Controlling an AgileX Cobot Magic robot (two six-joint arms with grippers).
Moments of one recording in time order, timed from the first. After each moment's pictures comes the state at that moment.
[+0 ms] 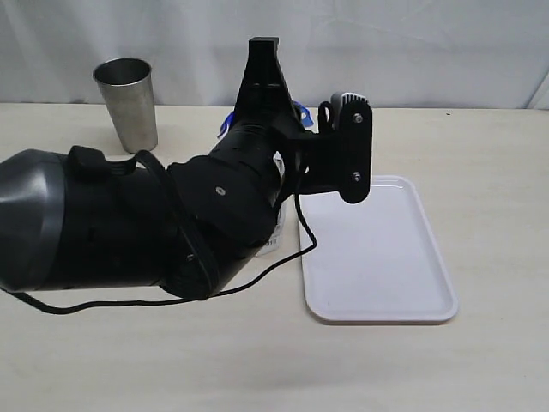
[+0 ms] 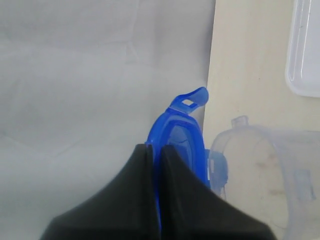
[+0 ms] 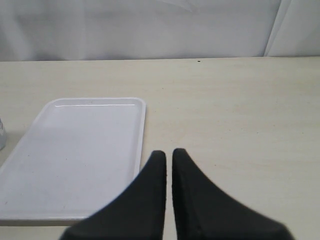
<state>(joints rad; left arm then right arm) -1.07 1.77 -1.09 1.74 0.80 -0.67 0.00 0.00 0.00 -0.06 0.34 0.06</state>
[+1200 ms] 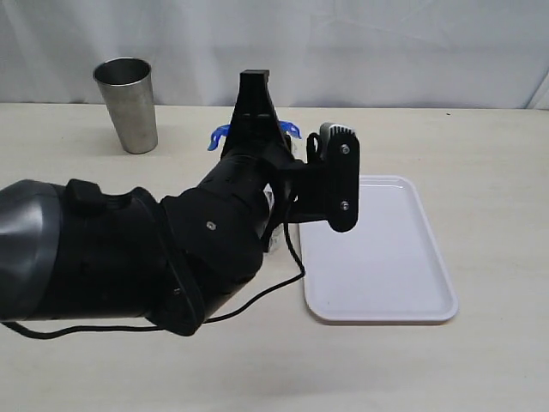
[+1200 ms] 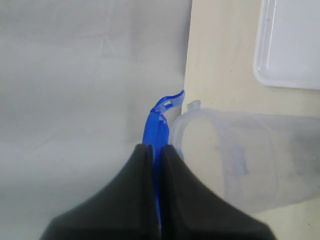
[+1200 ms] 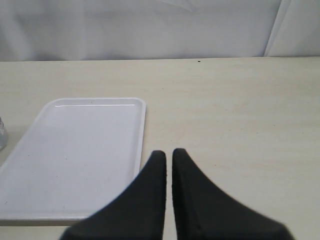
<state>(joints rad) -1.08 1.77 -1.01 1.74 0.80 -0.74 0.00 0.00 0.00 -0.06 0.34 0.06</state>
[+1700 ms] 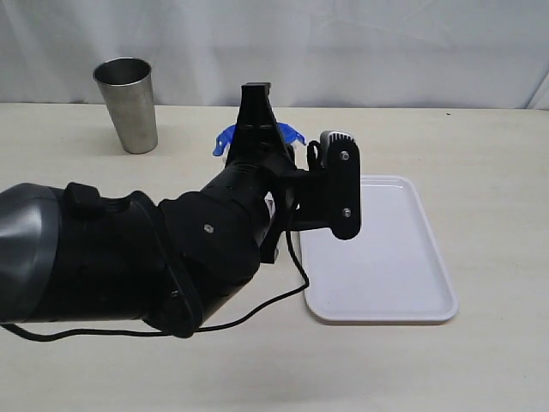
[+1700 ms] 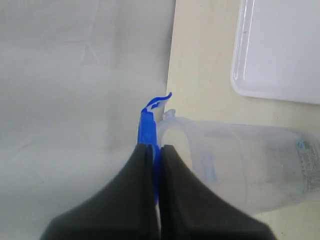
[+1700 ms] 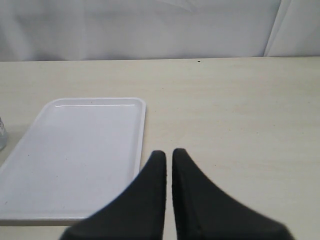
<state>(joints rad) -1.08 1.77 -1.00 1.73 0.74 -0.78 0.00 0.00 0.00 -0.06 0.34 0.06</state>
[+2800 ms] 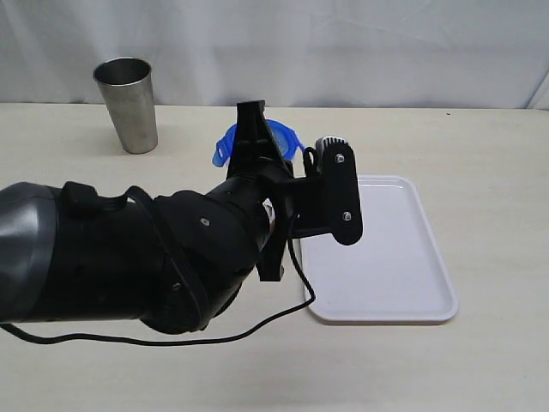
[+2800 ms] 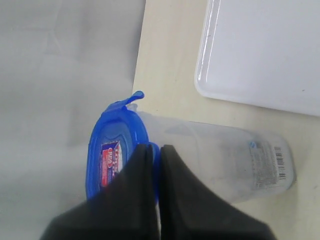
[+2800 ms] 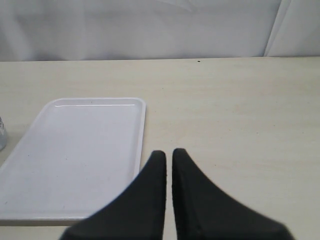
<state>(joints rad) -1.08 1.77 -1.00 1.61 0.68 -0.78 0.00 0.00 0.00 -0.06 0.34 0.06</state>
